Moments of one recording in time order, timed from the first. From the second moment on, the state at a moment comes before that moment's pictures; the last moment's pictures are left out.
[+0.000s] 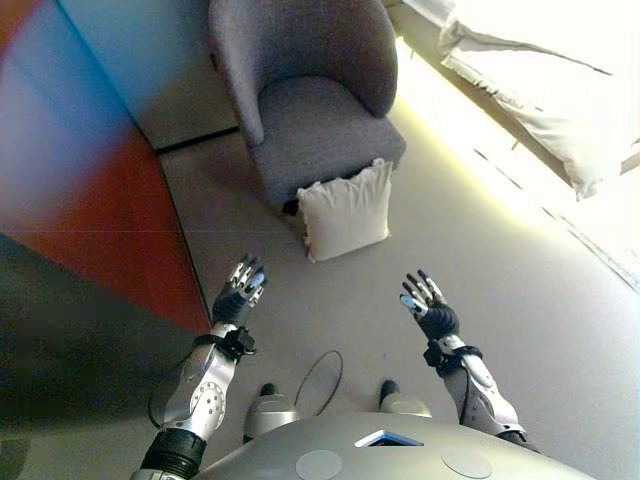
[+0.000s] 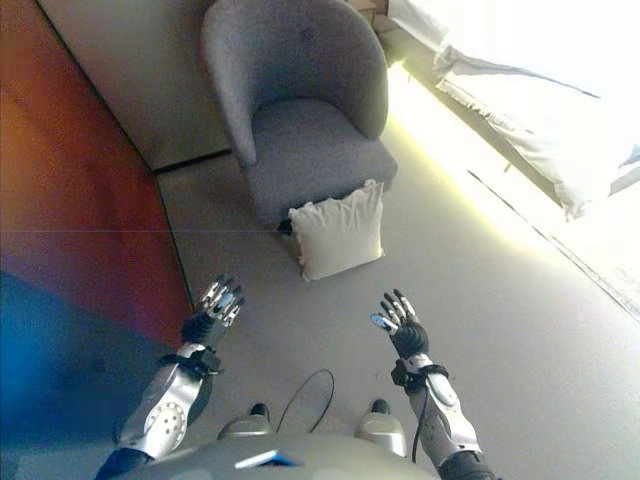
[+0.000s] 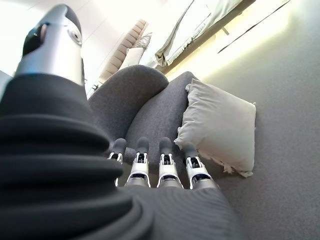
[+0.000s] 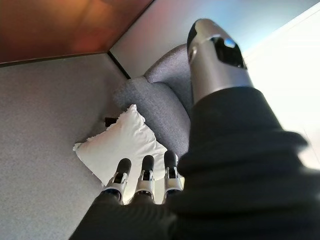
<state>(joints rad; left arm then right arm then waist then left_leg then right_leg) 0.26 0.30 -0.19 0.20 -0.80 -0.12 -0.09 0.25 -0.25 0.23 0.32 0.76 -0.14 0.12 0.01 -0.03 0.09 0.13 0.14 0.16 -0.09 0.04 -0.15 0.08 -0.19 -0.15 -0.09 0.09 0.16</state>
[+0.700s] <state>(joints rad) 0.31 0.29 -0.18 0.18 -0.80 -0.12 -0.12 0.28 -0.29 0.23 0.31 0.76 -0.13 0.12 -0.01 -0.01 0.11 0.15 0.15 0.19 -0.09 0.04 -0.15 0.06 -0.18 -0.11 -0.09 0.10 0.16</state>
